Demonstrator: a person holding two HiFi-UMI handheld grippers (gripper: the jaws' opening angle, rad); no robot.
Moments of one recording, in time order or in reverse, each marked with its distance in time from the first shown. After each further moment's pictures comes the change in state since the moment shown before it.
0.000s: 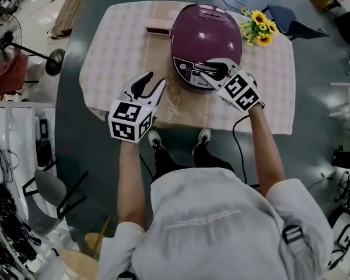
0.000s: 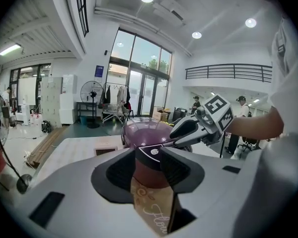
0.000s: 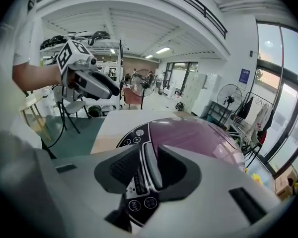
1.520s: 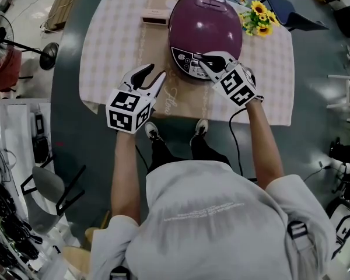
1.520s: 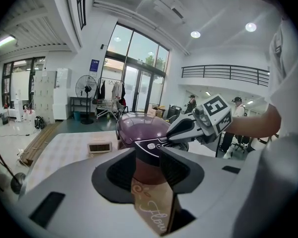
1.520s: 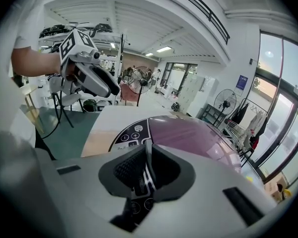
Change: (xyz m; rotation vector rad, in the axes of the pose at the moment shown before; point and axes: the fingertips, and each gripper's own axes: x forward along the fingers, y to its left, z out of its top) left arm 0.011 -0.003 -0.015 -0.011 0.044 -0.075; right arm 0.011 0.001 -0.009 -0.057 0.022 -0.075
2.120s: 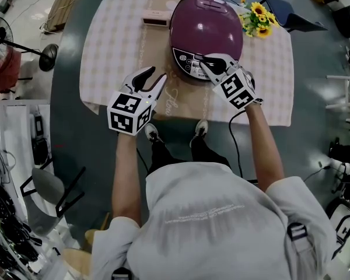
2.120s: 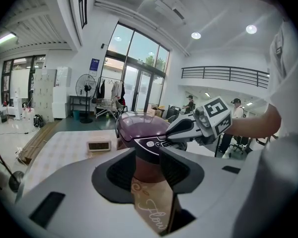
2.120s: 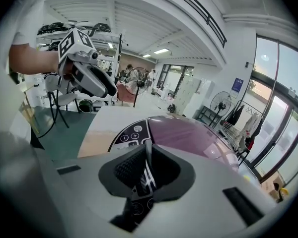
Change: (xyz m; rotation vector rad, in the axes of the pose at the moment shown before) left arm -0.003 -0.001 -0.006 -0.013 0.000 -0.012; right arm 0.000 0.002 -0.003 0.007 -0.018 -0.049
